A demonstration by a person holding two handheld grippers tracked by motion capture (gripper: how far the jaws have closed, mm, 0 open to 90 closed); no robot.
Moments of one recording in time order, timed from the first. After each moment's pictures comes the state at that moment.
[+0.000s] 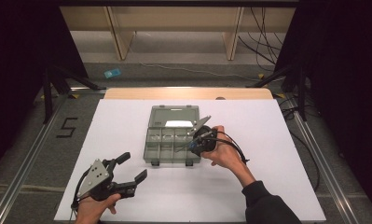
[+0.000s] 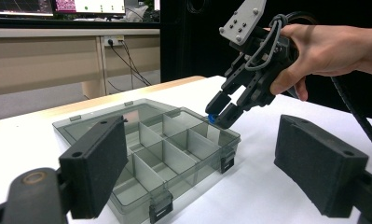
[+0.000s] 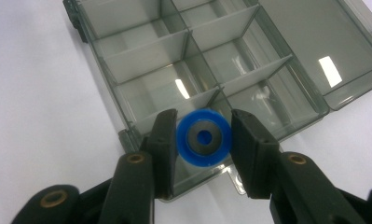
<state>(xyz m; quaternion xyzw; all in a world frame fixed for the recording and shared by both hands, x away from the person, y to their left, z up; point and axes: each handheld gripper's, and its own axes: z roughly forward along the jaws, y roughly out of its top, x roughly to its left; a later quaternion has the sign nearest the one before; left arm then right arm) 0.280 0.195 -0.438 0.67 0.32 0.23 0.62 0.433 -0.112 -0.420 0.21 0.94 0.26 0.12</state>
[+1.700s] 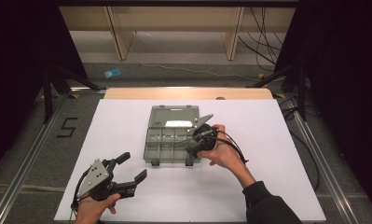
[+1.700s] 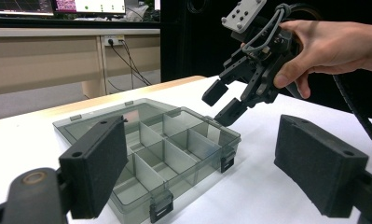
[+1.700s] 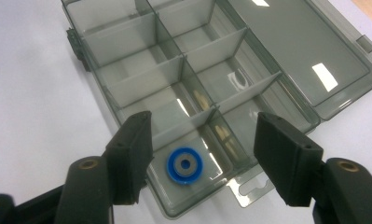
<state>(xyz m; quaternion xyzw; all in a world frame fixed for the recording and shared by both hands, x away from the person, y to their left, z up) 0.280 0.196 -0.438 0.67 0.32 0.23 0.62 0.430 -0.109 -0.415 0.24 0.92 0.29 0.13</state>
